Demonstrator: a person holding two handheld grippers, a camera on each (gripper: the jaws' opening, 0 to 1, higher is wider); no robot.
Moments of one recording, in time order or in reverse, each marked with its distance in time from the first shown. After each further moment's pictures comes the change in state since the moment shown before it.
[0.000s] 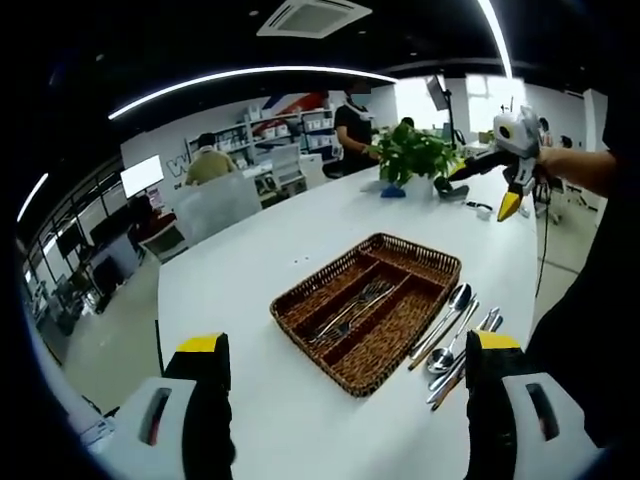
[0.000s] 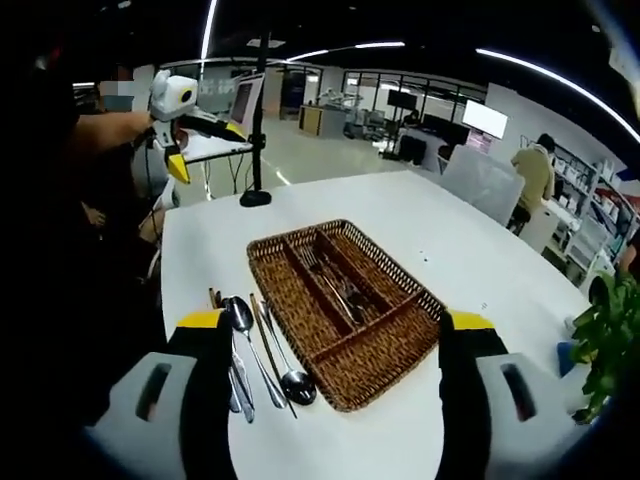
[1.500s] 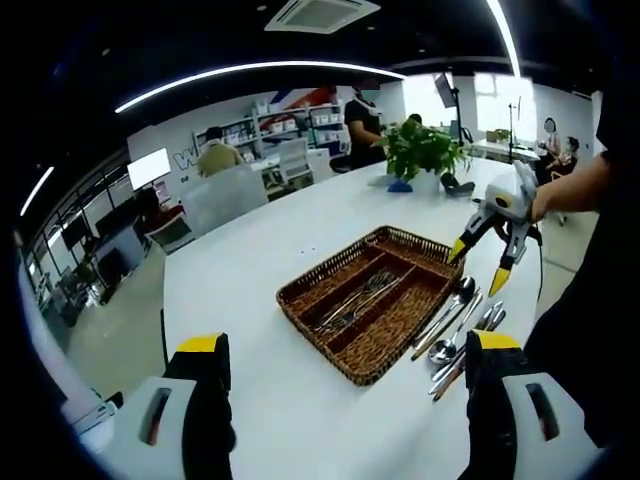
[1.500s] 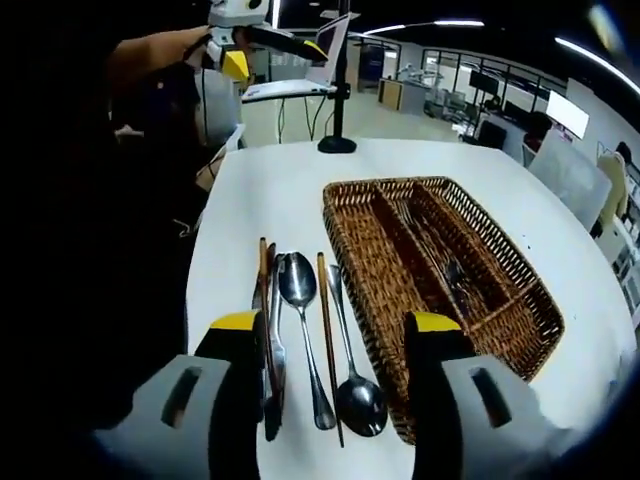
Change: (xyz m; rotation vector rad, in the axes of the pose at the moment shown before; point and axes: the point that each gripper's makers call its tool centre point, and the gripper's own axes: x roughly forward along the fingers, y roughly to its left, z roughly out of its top) left arm -0.008 0.008 -0.015 -0.022 0.016 0.030; right arm 0.095 0.085 -0.069 -0.136 0.098 0.305
